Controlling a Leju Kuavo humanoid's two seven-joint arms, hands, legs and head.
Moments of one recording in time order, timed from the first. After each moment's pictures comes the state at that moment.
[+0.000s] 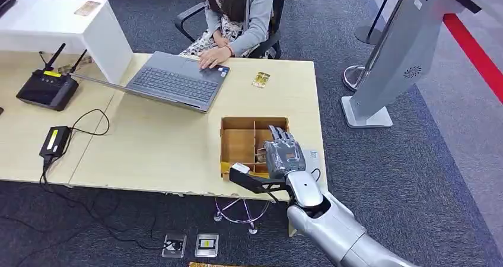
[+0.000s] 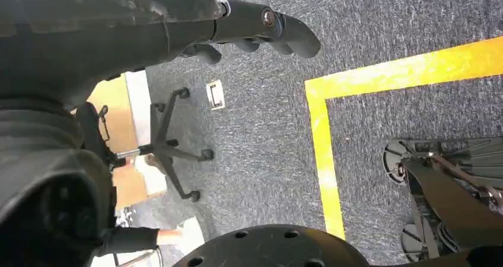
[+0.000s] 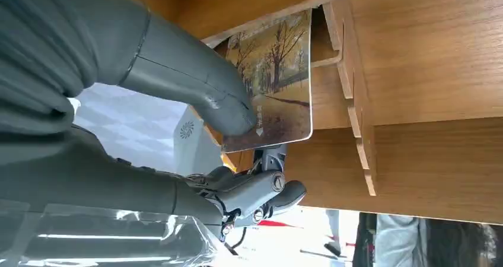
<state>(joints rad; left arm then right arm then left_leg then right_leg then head) -0.14 0.10 -1.23 -0.20 0.96 0.31 0.19 -0.59 -0.04 0.92 -1.00 0.93 -0.09 0.34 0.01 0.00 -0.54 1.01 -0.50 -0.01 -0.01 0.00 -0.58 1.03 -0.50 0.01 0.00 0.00</state>
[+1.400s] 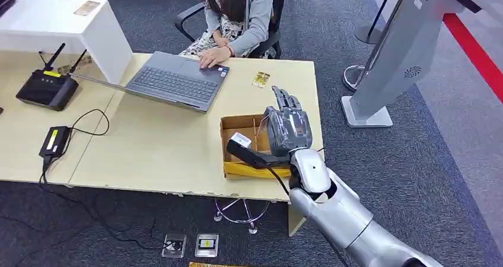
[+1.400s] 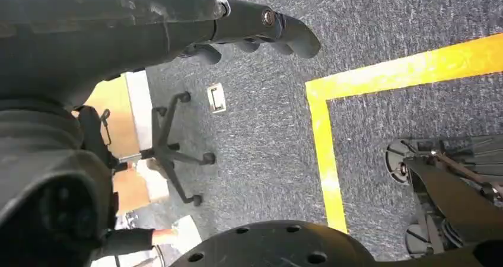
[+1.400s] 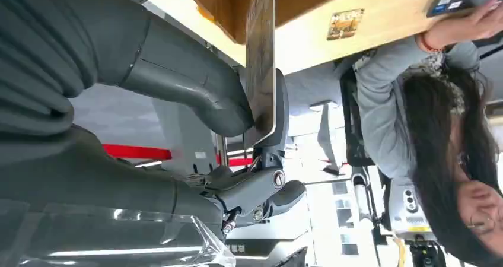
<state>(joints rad) -0.14 0.09 -1.23 -0.20 0.93 0.30 0.20 -0.66 -0.06 0.87 -1.15 0.97 -0.22 0.34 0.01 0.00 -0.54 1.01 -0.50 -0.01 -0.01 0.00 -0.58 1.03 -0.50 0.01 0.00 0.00</state>
